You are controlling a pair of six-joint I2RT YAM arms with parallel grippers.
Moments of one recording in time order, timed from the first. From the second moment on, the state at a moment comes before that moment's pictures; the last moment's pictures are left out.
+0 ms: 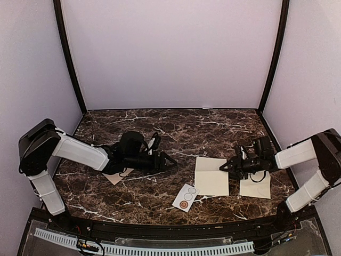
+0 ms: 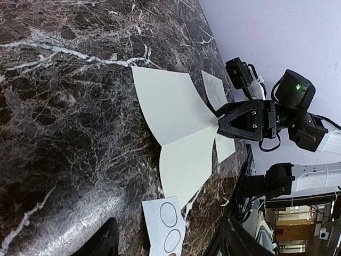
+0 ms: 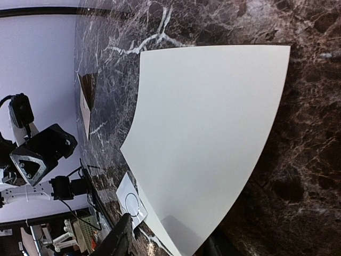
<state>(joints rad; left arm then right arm) -0.84 1.74 0.81 0.41 0.41 -0.89 0.27 1.48 0.44 0.14 -0.81 0.67</state>
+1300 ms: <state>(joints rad) -0.87 2.08 1.06 0.43 0.50 -0.84 0.35 1.57 0.41 0.34 -0.73 0.86</state>
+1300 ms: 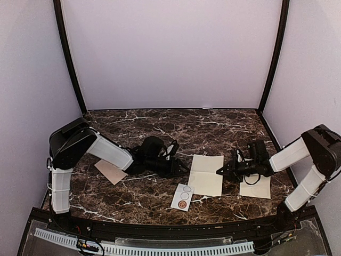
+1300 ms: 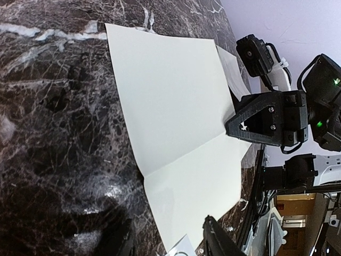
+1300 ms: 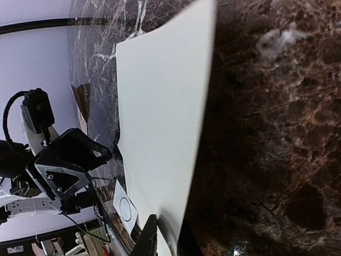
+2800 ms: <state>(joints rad) -0.80 1.30 0.84 0.32 0.49 -0.67 0.65 1.25 0.76 0.53 -0.88 0.72</state>
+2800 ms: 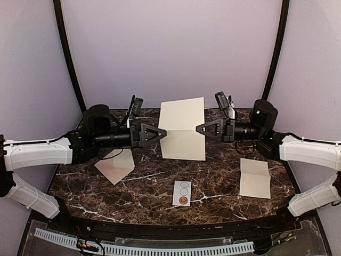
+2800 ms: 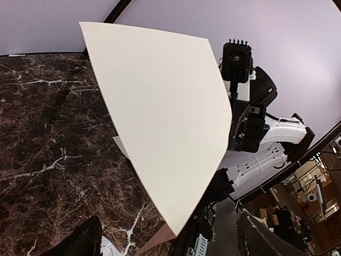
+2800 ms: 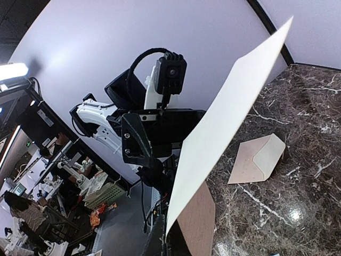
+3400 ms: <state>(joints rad) -0.79 1.32 0.81 0.52 0.61 -0.77 0.66 1.28 0.77 0.58 -0.92 0.71</state>
